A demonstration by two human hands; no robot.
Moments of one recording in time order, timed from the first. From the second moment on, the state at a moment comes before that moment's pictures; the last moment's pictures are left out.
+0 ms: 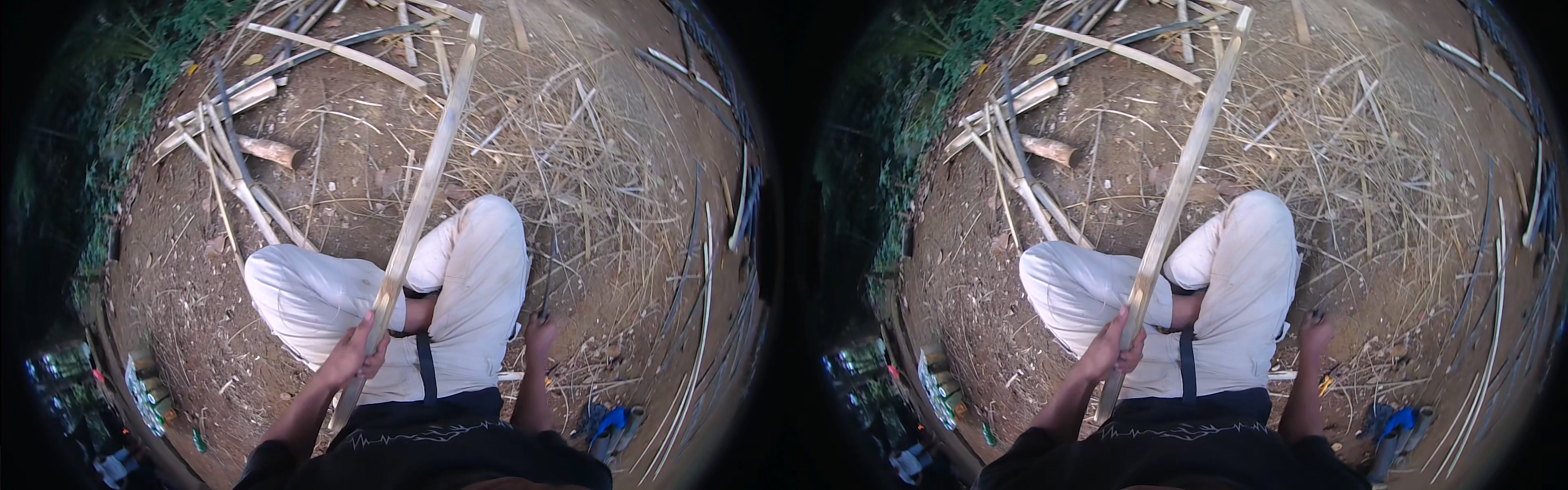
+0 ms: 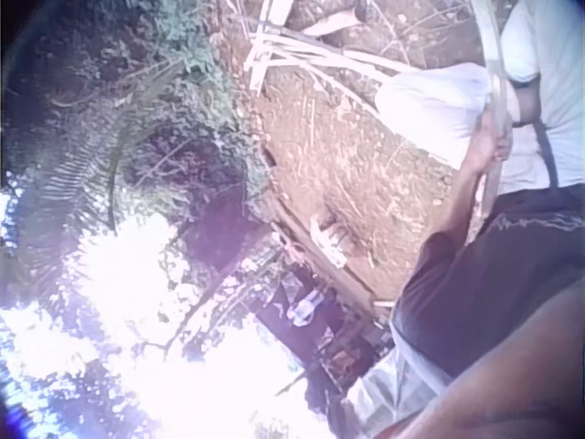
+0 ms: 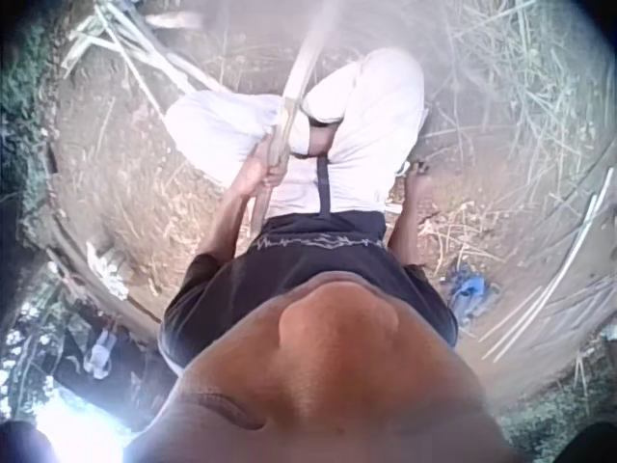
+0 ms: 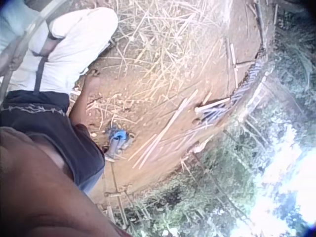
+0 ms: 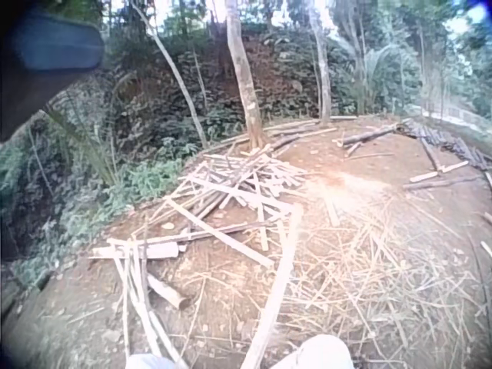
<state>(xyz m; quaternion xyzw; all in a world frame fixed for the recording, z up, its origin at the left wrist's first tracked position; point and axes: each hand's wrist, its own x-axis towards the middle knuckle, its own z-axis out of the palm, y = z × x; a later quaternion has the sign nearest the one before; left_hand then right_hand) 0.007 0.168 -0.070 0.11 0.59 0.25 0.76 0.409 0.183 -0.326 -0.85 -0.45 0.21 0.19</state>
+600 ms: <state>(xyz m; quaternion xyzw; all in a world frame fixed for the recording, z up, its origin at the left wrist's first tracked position) -0.024 0.194 -0.062 0.12 0.47 0.45 0.75 0.384 0.128 -0.423 -0.71 -0.27 0.54 0.36</state>
